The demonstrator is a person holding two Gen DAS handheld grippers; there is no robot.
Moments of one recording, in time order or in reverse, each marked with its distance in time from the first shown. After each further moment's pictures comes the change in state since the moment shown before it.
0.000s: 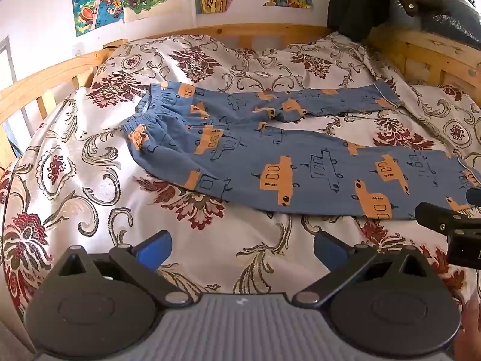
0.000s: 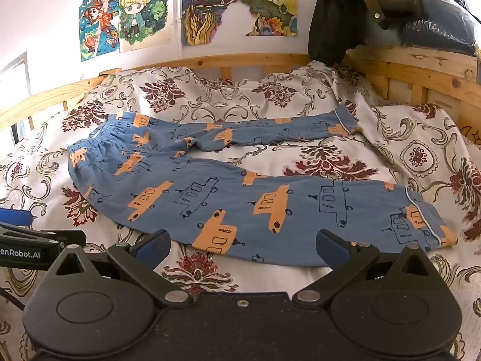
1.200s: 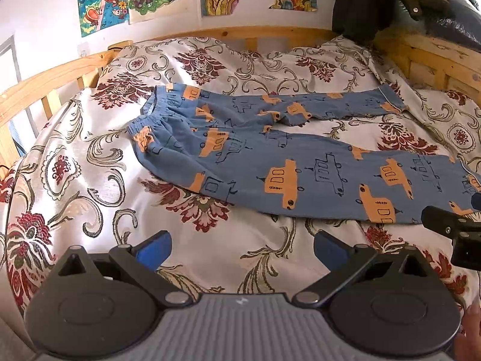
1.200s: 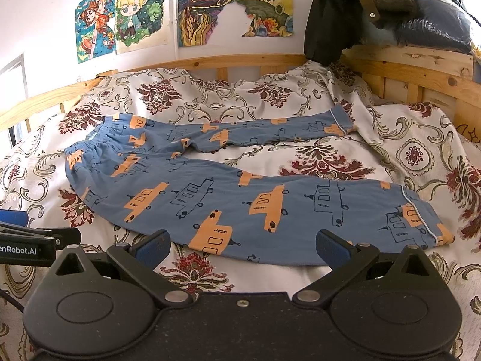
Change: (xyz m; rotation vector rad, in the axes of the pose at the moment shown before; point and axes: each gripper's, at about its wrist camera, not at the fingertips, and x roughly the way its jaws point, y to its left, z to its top) left arm 0.002 0.002 0.000 -0.017 -0.004 0.019; right arm -0.001 -0.002 -0.001 -0.001 -0.002 -0.005
